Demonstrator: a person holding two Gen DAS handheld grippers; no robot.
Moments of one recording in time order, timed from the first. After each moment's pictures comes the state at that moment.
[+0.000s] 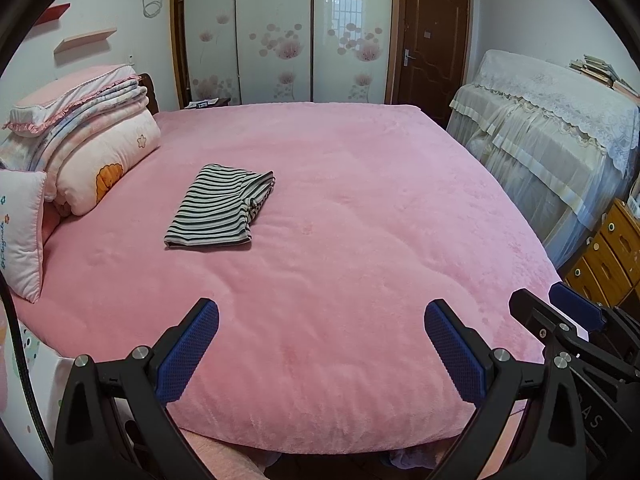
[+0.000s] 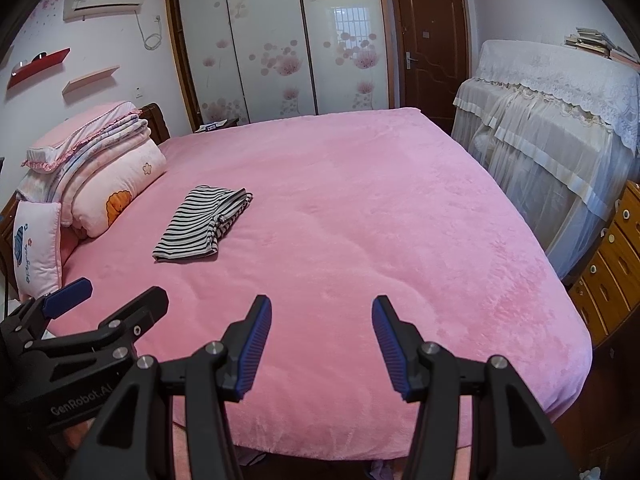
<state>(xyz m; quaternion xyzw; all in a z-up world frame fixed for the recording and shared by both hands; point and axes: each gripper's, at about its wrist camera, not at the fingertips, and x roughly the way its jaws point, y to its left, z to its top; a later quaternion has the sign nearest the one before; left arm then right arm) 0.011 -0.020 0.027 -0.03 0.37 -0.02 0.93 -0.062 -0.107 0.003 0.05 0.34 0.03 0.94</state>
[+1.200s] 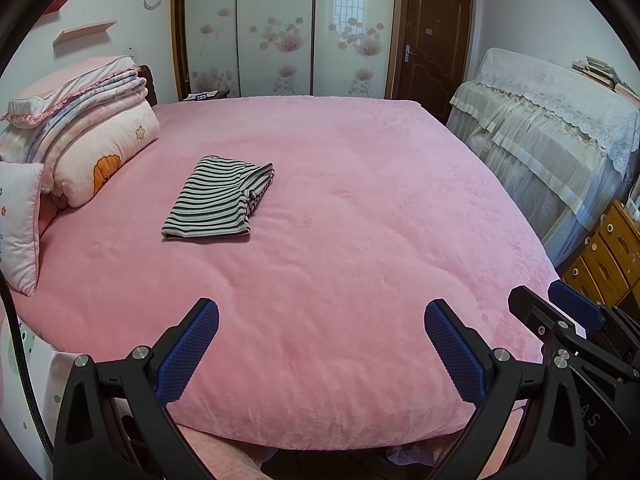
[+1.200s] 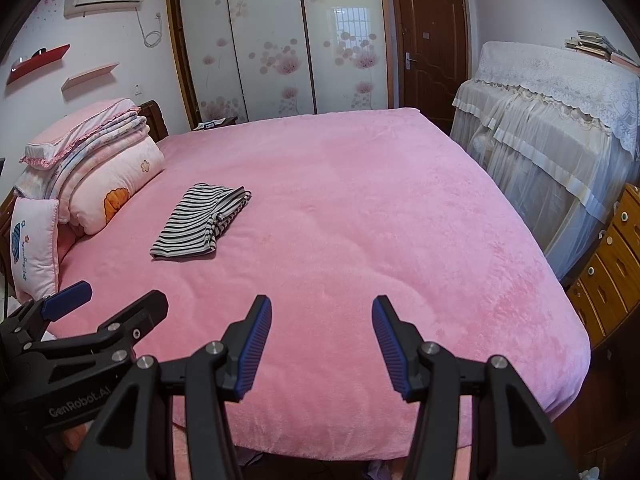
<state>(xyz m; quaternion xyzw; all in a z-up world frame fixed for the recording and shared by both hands) 0.011 -0.014 0.022 -0.04 0.38 -0.02 0.92 -0.064 -0.111 0.006 0.05 0.34 0.03 0.94</state>
